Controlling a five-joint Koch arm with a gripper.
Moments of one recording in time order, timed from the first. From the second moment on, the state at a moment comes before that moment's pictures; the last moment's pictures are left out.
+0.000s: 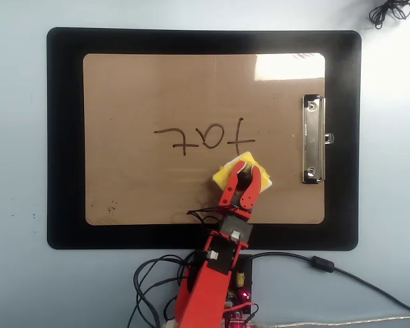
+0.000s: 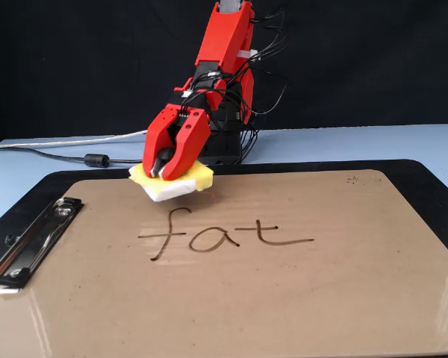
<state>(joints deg) 19.9 112.0 151.3 -16.3 -86.1</state>
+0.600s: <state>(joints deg) 14.9 64.2 115.4 -34.0 -89.8</state>
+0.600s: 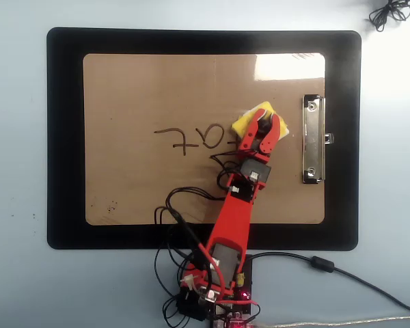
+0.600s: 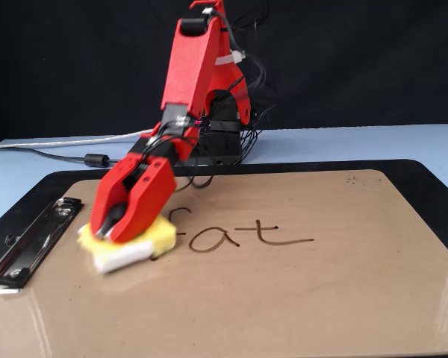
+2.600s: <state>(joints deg) 4.2 80.0 131.3 -25.6 -91.4</state>
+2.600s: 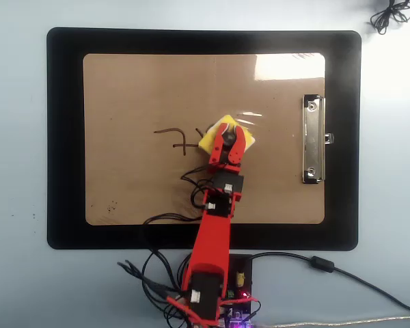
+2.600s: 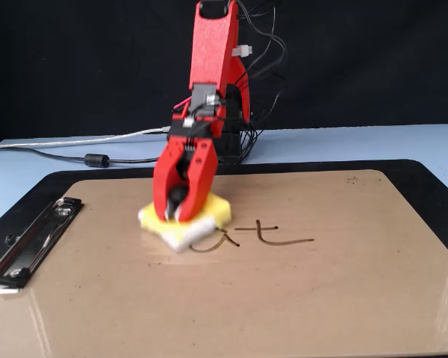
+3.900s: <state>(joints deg) 13.2 79.7 143.7 -42.1 -89.9</state>
